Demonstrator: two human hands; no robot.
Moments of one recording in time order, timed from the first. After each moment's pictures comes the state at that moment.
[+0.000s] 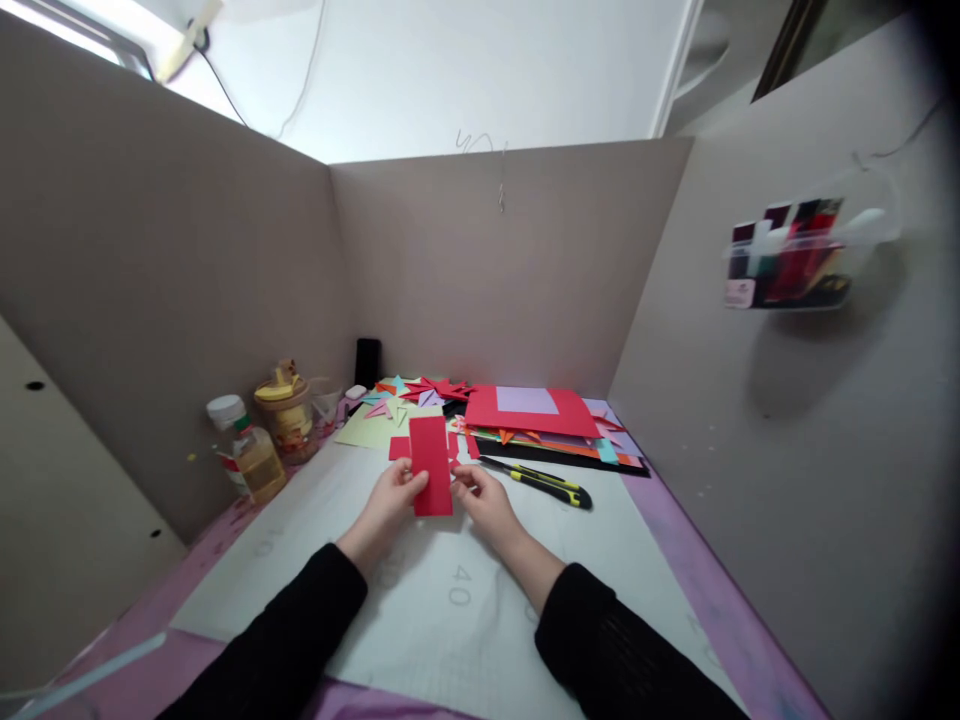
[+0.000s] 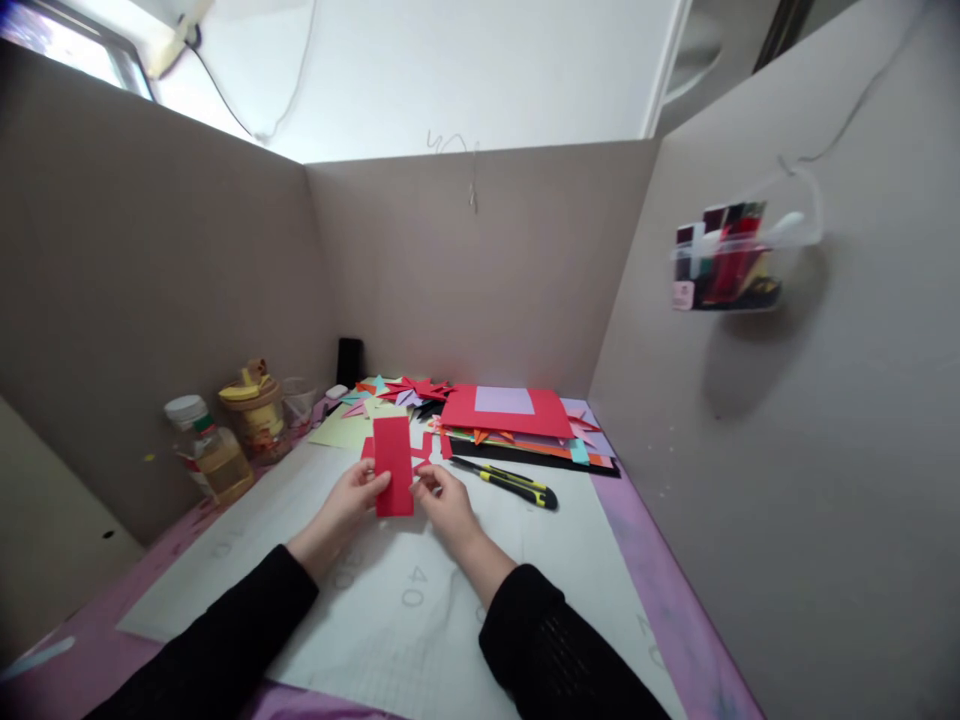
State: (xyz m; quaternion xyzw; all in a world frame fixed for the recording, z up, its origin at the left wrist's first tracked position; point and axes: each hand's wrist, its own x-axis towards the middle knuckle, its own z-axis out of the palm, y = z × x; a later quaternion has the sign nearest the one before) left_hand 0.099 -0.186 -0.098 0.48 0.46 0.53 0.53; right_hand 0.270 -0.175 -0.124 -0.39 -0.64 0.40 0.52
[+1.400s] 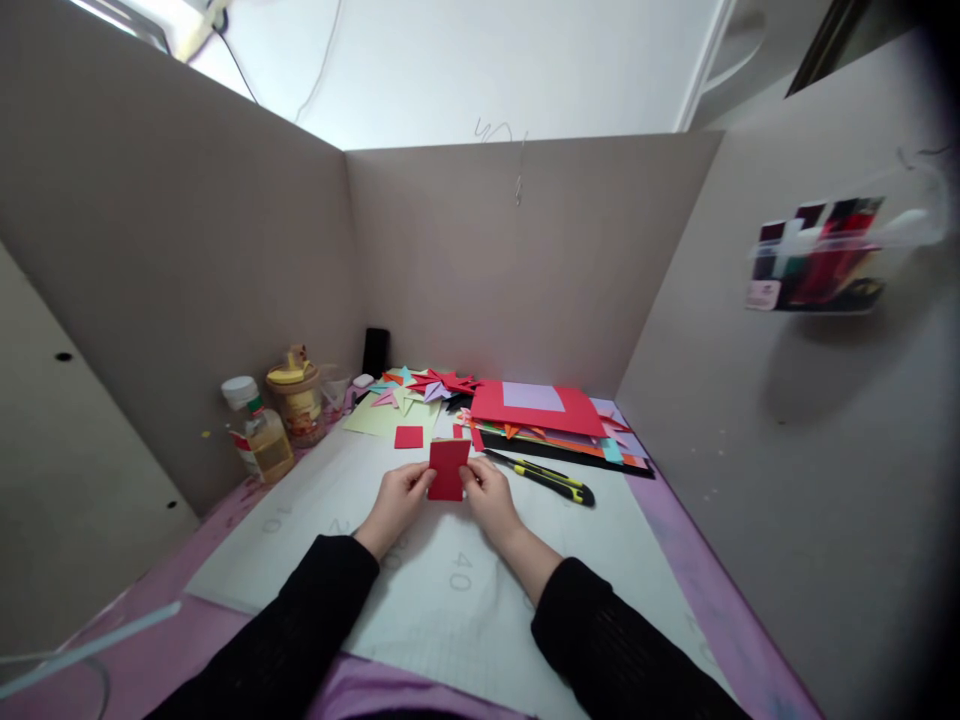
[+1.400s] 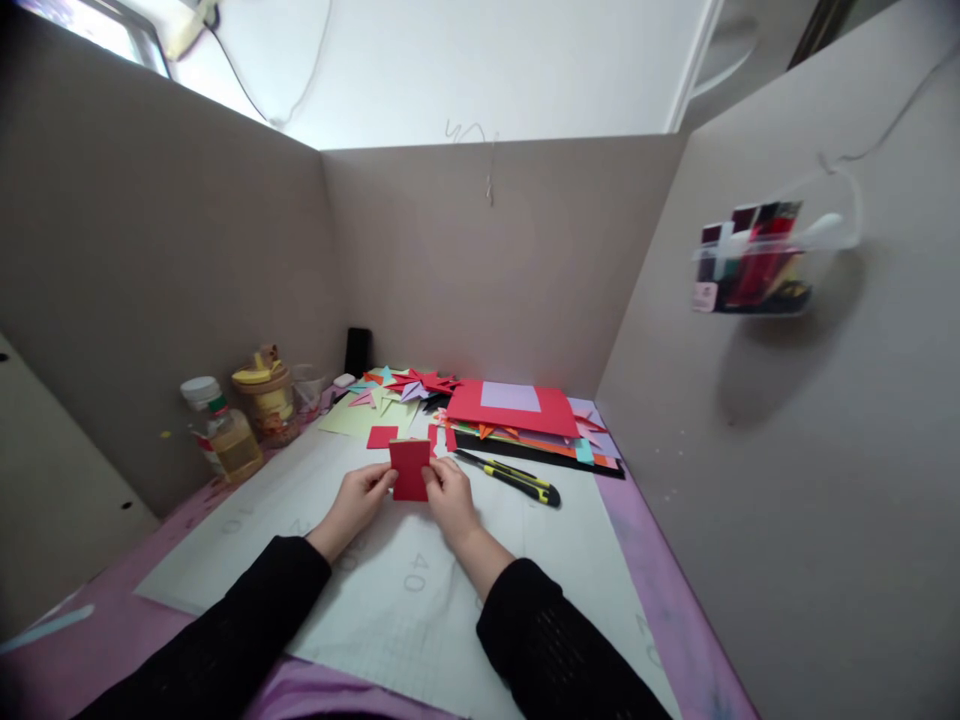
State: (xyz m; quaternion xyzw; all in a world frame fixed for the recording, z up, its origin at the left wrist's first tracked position) left_hand 0.098 -0.199 -0.102 0.69 0.51 0.45 0.23; right_hand 0.268 -0.176 -0.120 -0.39 -0.69 0.29 0.54
